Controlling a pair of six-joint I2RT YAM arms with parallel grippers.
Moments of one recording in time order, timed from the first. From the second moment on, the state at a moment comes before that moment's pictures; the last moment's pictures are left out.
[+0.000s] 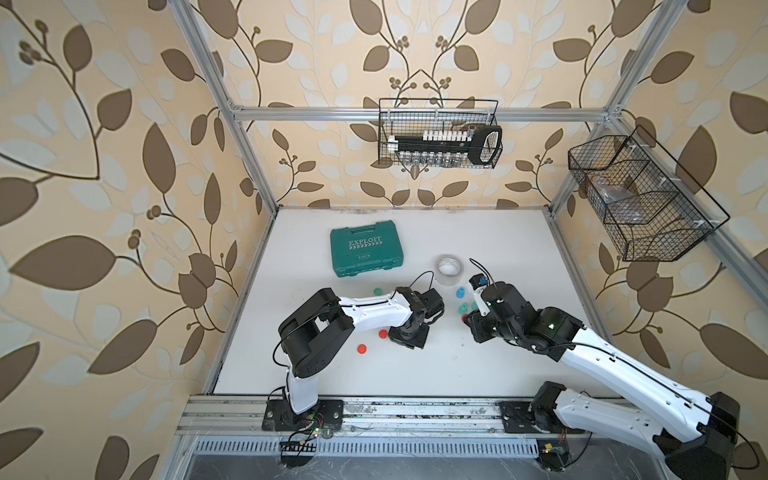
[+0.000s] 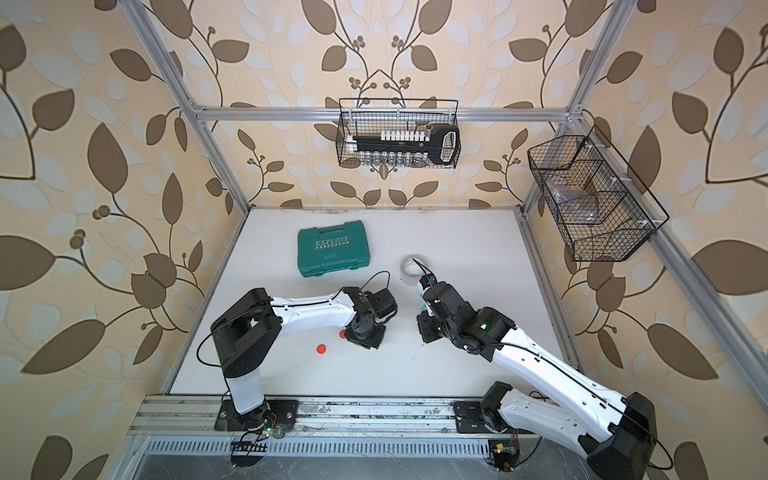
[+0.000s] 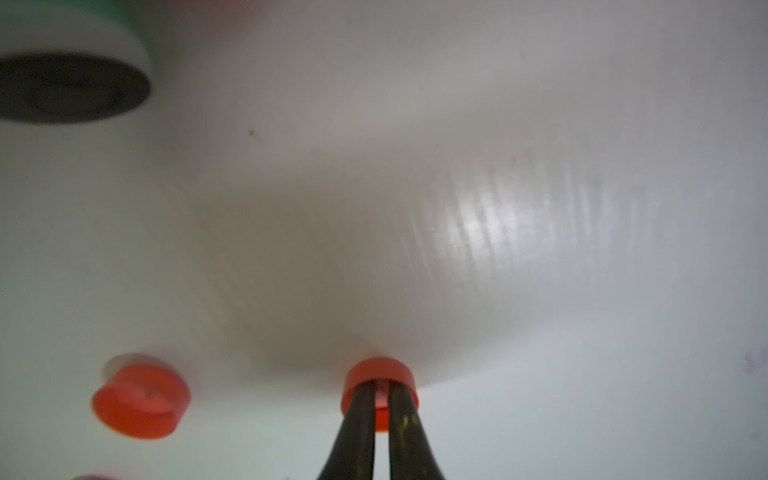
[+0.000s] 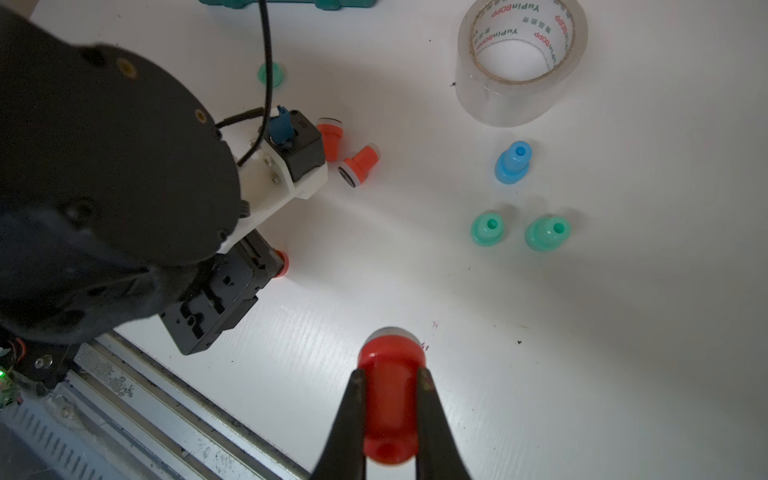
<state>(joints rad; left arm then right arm) -0.95 1.86 1.19 -0.82 0.03 -0.63 0.75 0.97 0.83 -0.79 0.12 0.42</state>
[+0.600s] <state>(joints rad) -1.03 1.96 1.40 -0.86 0.03 -0.63 0.66 0.84 0.80 -0.86 0.14 0.42</state>
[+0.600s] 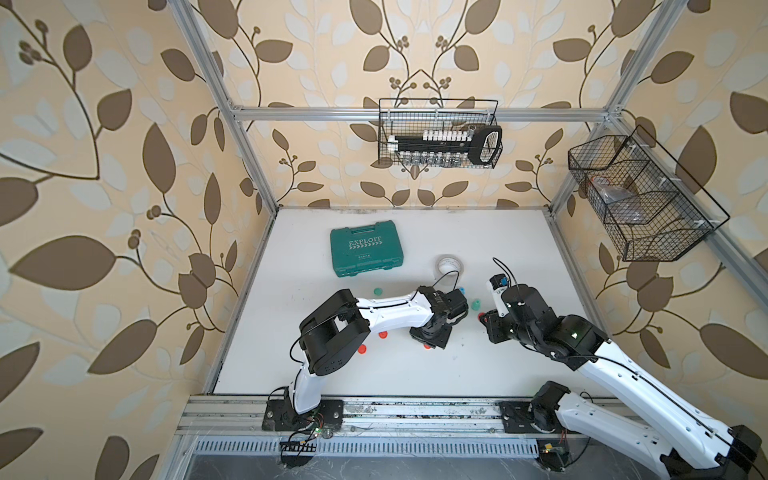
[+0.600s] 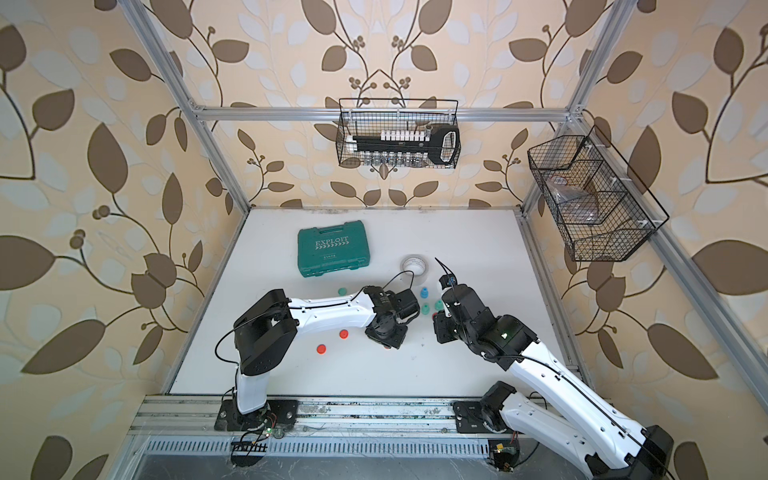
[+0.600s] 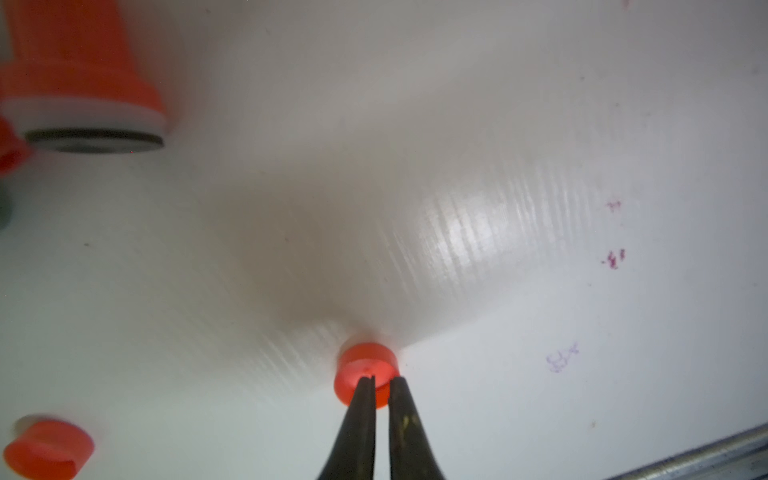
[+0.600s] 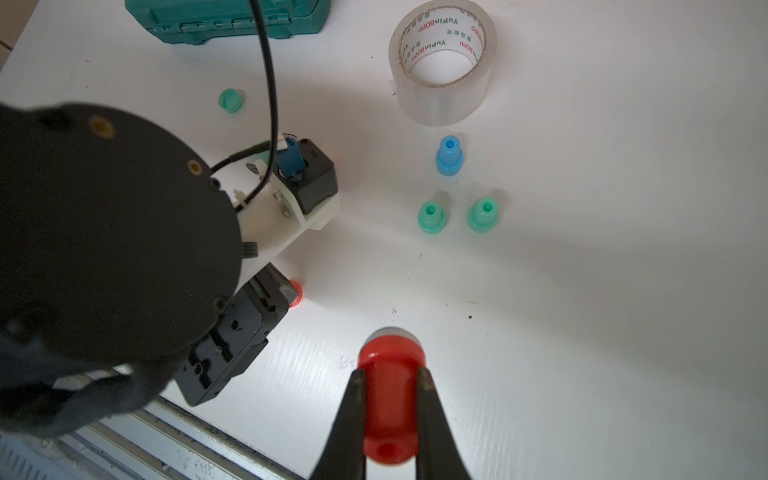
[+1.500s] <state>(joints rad) -0.50 1.26 1.06 -0.85 0.09 -0.44 0.87 1.26 1.03 -0.89 0.10 0.55</state>
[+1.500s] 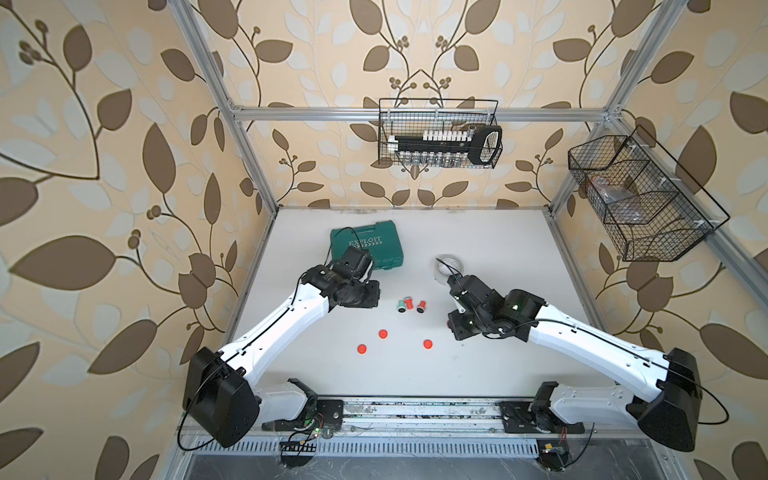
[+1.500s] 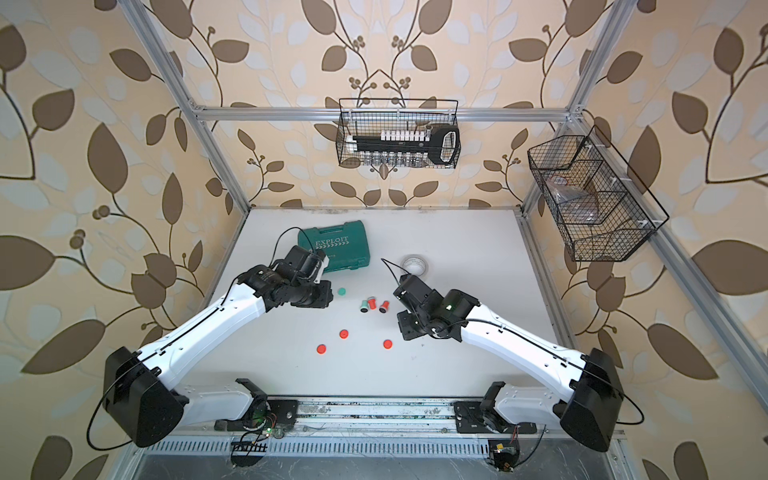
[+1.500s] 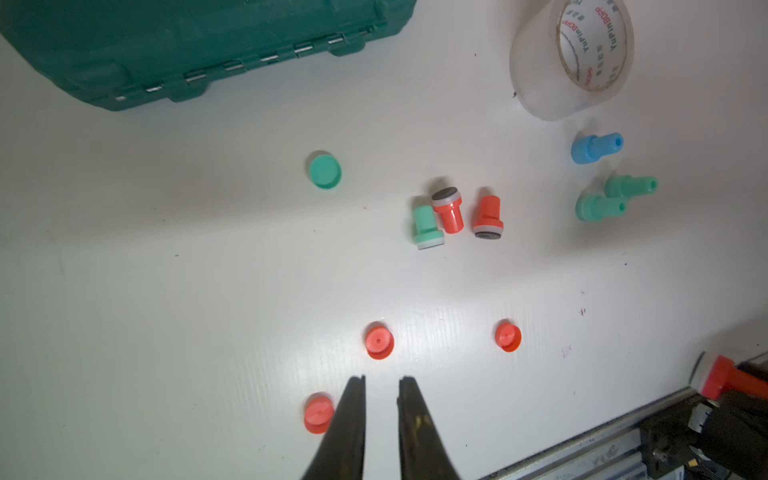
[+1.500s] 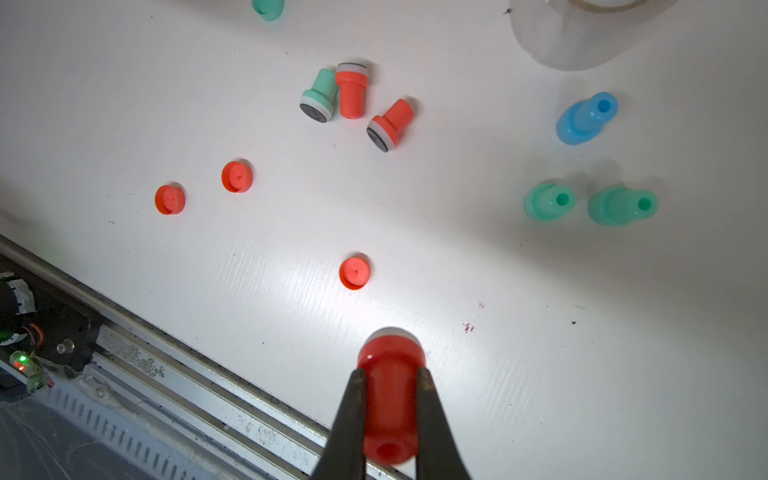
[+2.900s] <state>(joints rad) -0.47 1.16 1.00 -0.82 -0.04 -0.32 1.00 1.75 1.20 -0.90 0.12 0.58</state>
